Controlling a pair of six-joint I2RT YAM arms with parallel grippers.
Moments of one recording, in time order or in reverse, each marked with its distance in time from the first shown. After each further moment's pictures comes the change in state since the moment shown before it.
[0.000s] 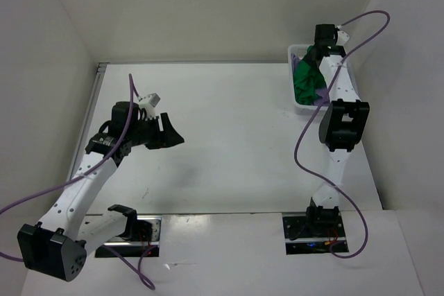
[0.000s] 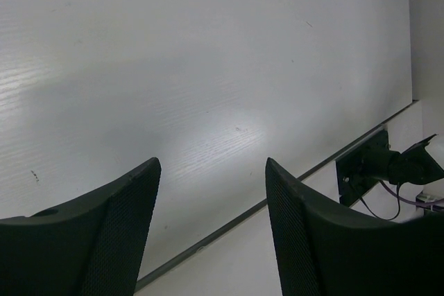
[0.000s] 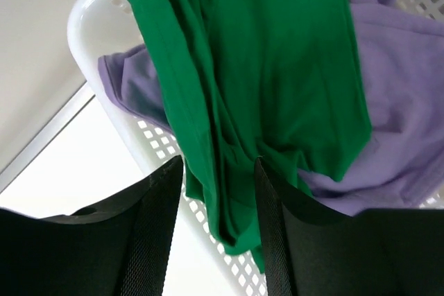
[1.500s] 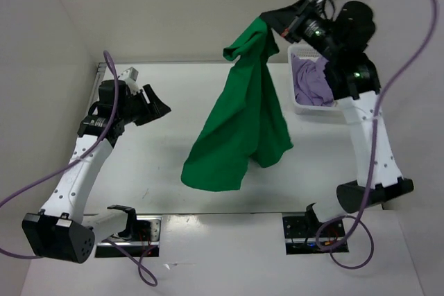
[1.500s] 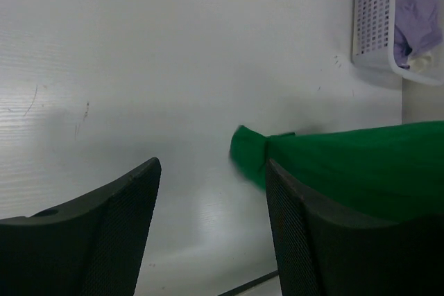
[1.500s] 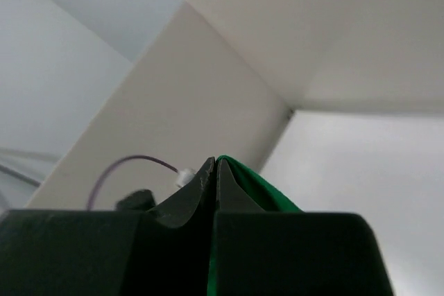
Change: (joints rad) left arm 0.111 0.129 0.213 0.034 -0.171 -0.104; right arm 0.321 -0.719 -0.055 0.285 -0.717 0.200
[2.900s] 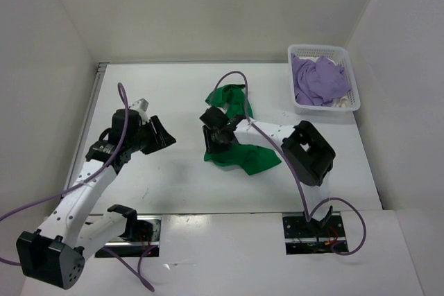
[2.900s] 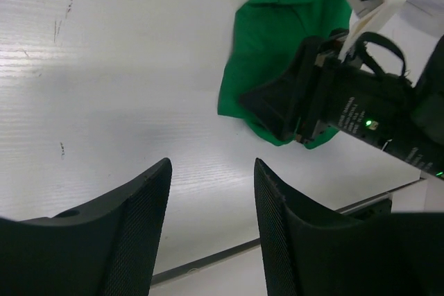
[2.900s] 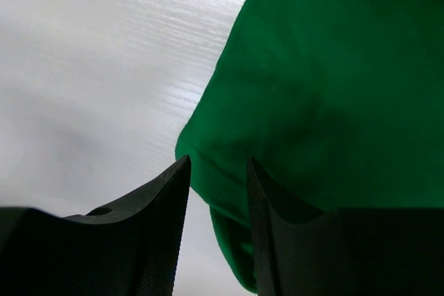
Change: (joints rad) left arm -0.116 -0.188 -0.301 -0.016 -0.058 -0.084; right arm 0.584 0.457 -0.733 -0.078 0.469 -0.192
